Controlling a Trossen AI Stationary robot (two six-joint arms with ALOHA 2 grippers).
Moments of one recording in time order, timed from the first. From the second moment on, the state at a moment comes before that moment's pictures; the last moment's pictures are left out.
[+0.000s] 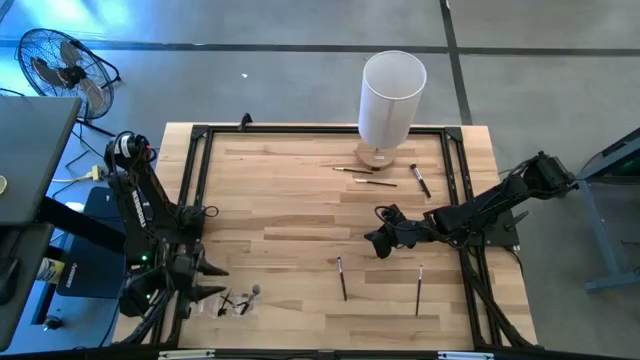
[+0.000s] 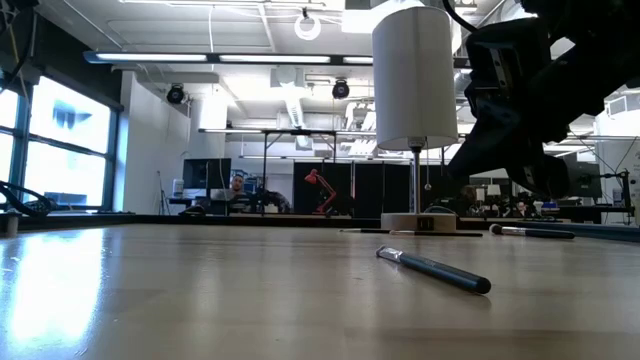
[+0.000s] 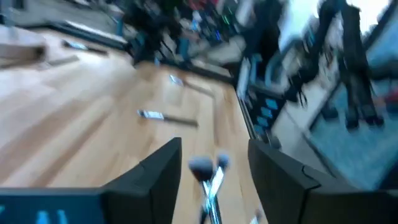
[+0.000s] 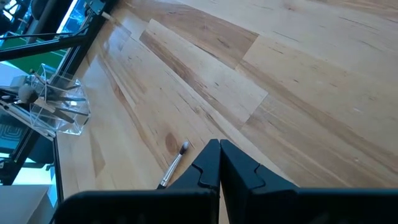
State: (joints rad) left arm -1.45 1.13 0.46 0.04 -1.40 -1.02; right arm 0.31 1.32 0.43 0.25 0.33 1.16
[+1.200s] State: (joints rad) left arm -0.02 1.36 0.81 0.25 -0.12 -0.68; right arm 0.31 1.32 0.43 0.26 0.39 0.91
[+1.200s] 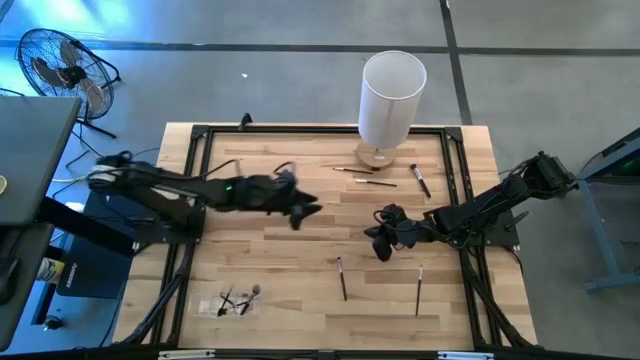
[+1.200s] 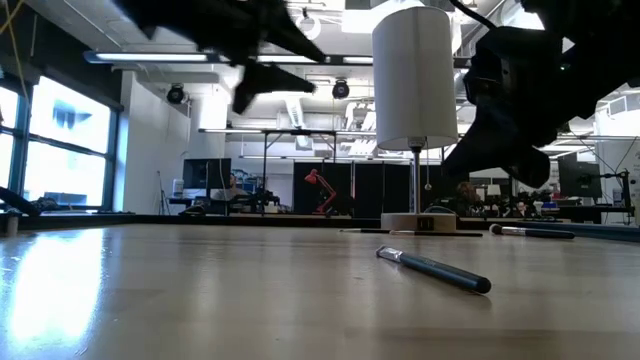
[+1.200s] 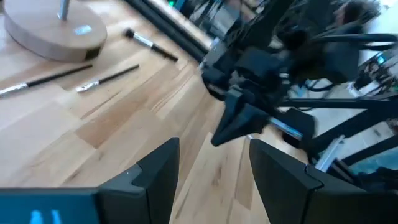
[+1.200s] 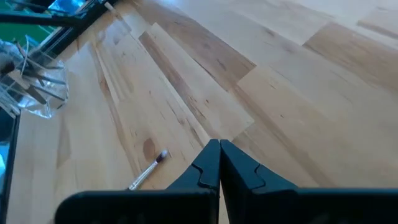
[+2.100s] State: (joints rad) left arm 0.33 1.56 0.97 0.04 0.35 -0.30; right arm 0.31 1.32 0.61 -0.09 0.56 0.94
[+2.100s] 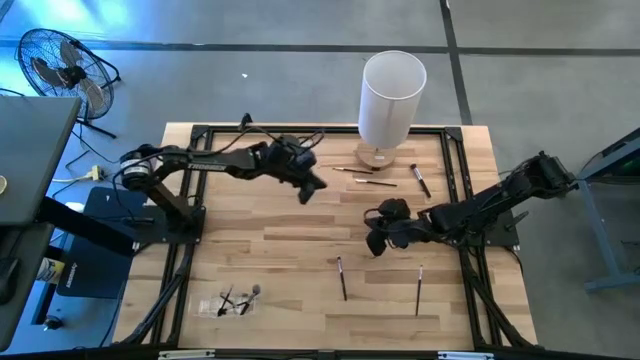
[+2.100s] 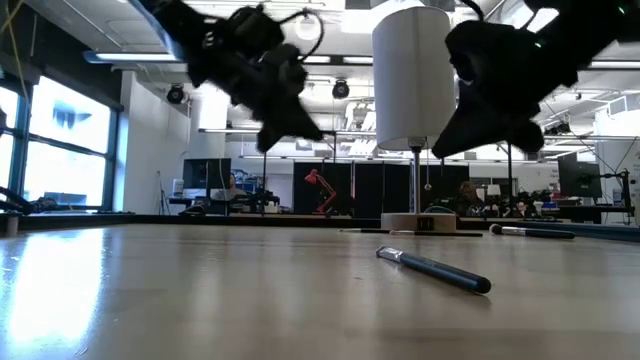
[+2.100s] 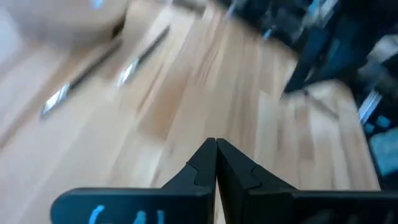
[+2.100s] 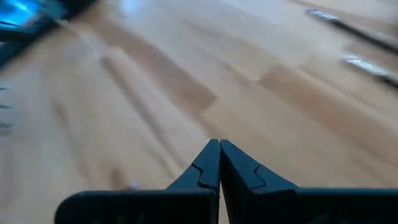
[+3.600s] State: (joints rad) left arm 0.45 1.23 0.62 0.06 0.56 -0.32; right arm 0.43 1.32 0.58 -0.77 -0.22 2.09
